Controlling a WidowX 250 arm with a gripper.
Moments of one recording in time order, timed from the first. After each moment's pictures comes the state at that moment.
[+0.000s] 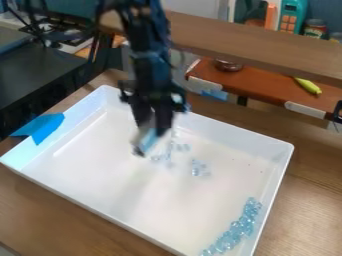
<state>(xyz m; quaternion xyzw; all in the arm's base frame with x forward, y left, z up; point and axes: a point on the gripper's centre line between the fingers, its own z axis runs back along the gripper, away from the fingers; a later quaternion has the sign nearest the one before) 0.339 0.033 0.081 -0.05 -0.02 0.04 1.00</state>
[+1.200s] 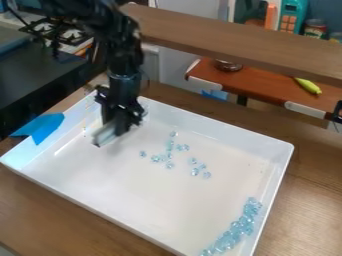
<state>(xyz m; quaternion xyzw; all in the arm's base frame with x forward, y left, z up) 0.380 0.122 0.002 0.08 0.02 -0.05 1.00</state>
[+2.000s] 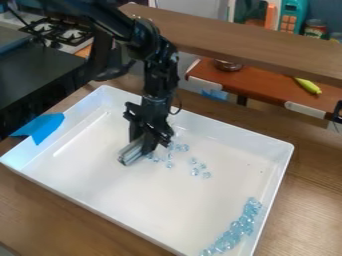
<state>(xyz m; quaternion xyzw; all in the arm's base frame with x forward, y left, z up) 0.384 0.058 -0.020 0.08 0.03 -0.09 0.99</state>
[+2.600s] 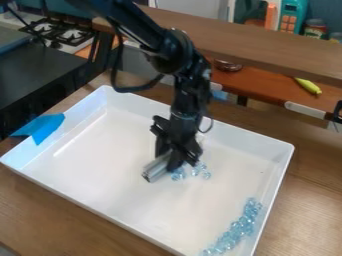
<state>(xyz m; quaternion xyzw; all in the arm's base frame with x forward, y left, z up) 0.368 -0.016 -0.023 0.06 0.02 -0.15 0.99</state>
